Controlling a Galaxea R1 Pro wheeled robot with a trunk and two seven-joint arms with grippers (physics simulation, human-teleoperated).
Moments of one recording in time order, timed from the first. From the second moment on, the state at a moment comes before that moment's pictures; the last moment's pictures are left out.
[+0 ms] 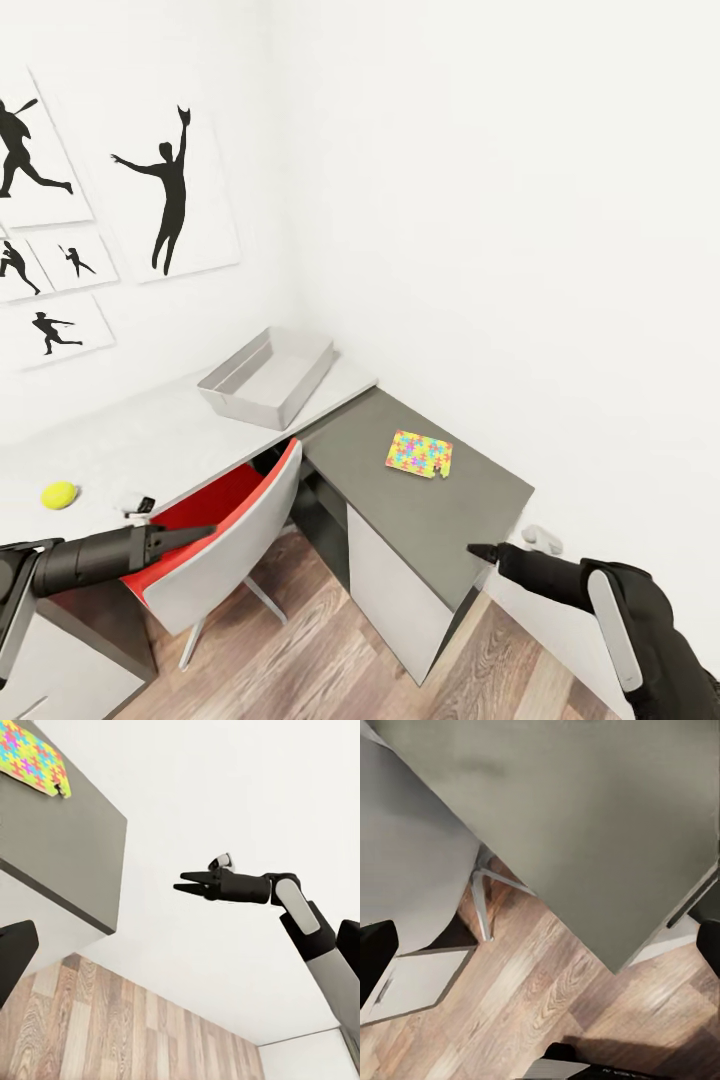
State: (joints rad) left arm -0.34 0.31 0.34 -1.41 0.07 1.04 -1.57; right arm -0.32 -0.09 -0.28 -1.35 -0.26 1.03 0.46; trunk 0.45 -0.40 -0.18
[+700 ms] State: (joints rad) left arm -0.34 0.31 0.39 -1.41 0.07 1.04 -1.57; right arm -0.33 -0.08 -0.27 -1.36 -0.26 0.93 0.47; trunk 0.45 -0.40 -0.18
